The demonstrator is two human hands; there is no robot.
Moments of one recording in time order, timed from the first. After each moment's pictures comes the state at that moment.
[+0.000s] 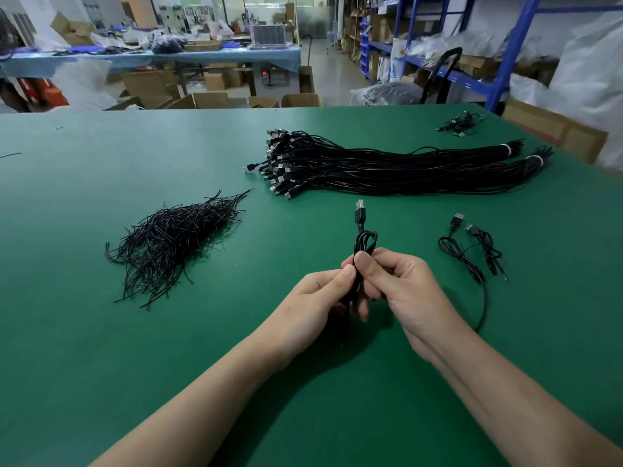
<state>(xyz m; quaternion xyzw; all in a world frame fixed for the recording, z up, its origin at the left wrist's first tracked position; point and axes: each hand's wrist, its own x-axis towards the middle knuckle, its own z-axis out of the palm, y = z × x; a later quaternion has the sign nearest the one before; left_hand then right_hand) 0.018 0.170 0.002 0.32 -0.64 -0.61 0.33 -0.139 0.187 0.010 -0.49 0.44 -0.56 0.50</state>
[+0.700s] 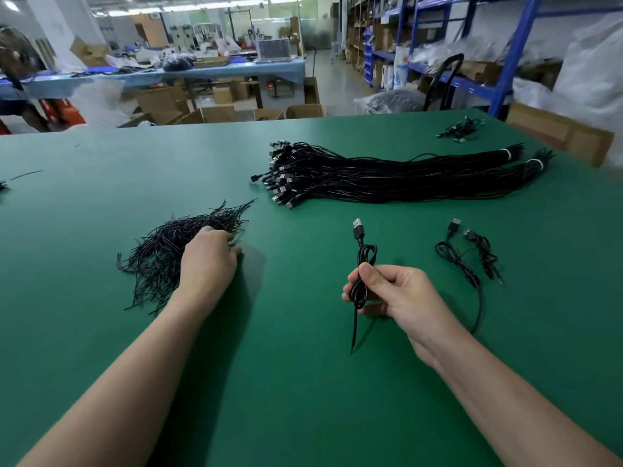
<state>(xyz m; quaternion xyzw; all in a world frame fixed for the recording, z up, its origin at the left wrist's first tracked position) 0.119 0.065 0.005 0.71 -0.67 0.02 0.21 -0.149 0.193 0.012 -0.44 0.49 -0.52 0.54</state>
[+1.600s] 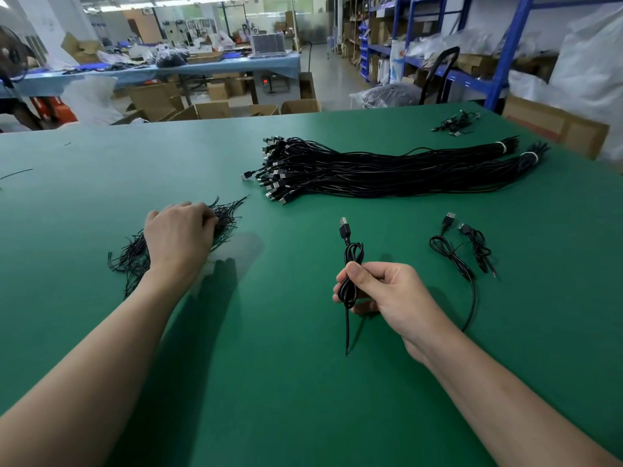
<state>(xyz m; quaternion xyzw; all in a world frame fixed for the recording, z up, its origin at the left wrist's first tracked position) 0.141 0.046 0.020 0.66 -0.67 0.19 0.28 -0.146 0.192 0.009 -0.46 0.49 -0.52 0.53</state>
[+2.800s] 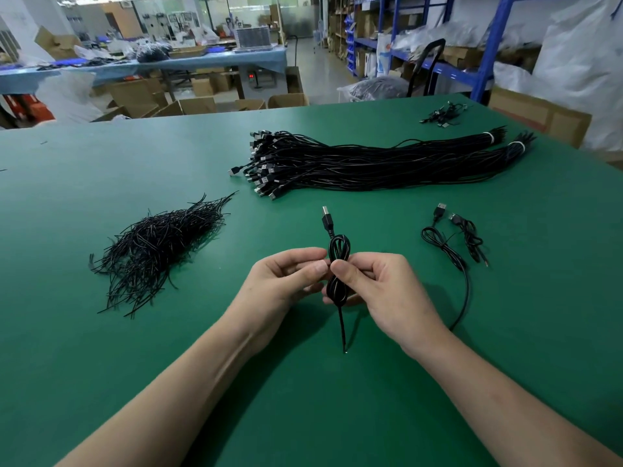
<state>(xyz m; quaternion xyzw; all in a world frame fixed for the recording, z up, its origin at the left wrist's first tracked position) 0.025 0.154 0.005 0.35 -0.47 -0.67 0.45 -0.145 0.195 0.006 -0.56 0.49 -0.50 0.44</state>
